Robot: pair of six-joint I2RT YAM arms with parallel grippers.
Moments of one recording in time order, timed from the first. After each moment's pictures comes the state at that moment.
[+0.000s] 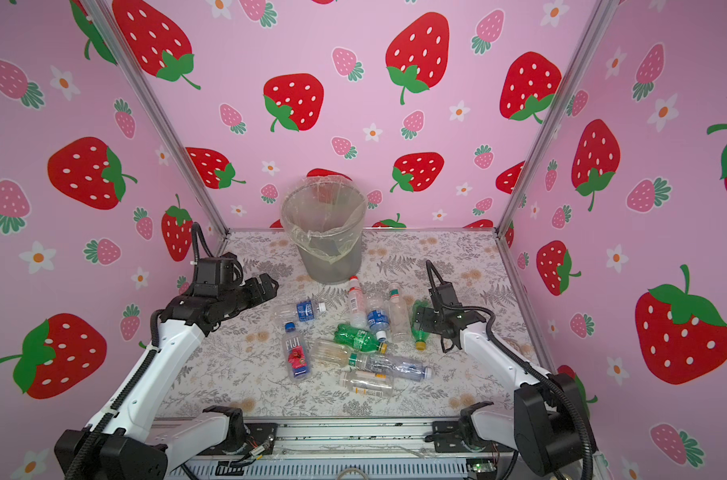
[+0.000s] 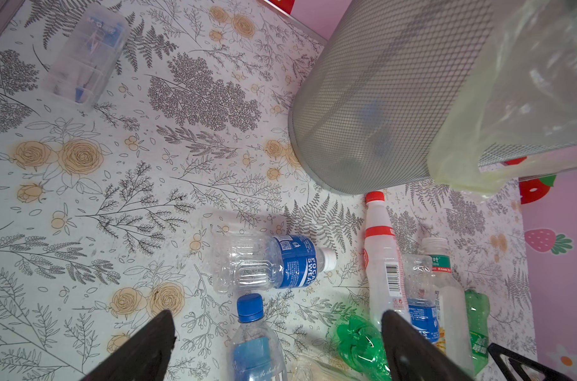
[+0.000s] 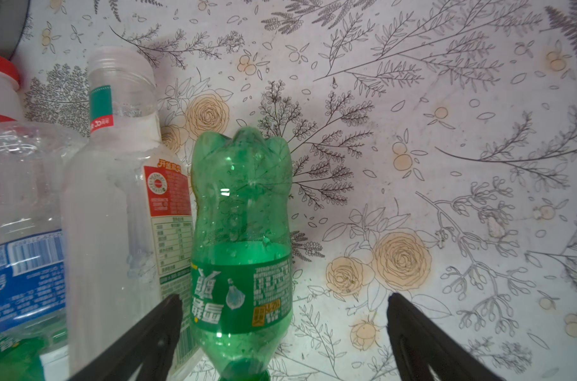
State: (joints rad) left arm -0.09 1.12 1.04 -0.72 0.10 -0.49; right arm 0.42 1.26 0.71 -0.46 0.11 0.44
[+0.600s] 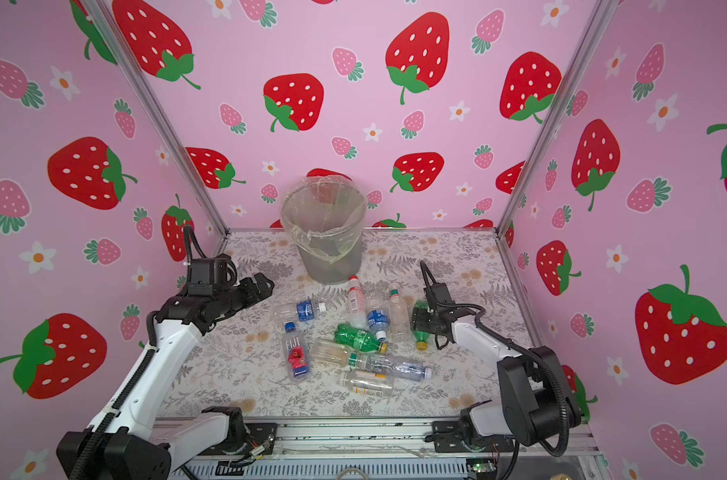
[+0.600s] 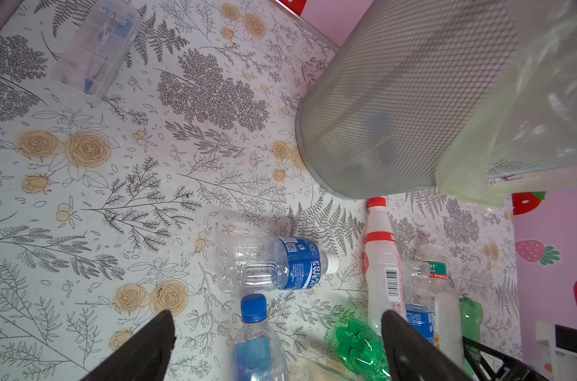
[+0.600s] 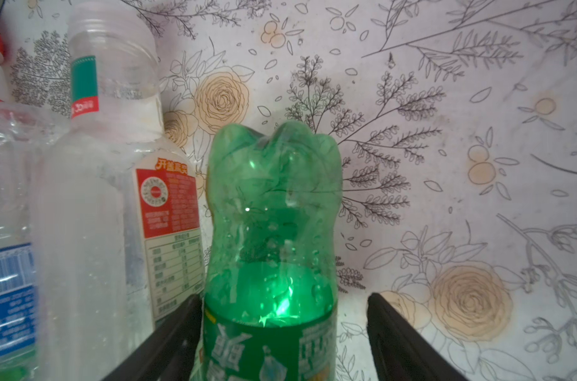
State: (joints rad) left arm -0.03 1.12 1.03 -0.72 0.15 -0.50; right arm 0.42 1.39 0.71 -0.36 0.03 0.43
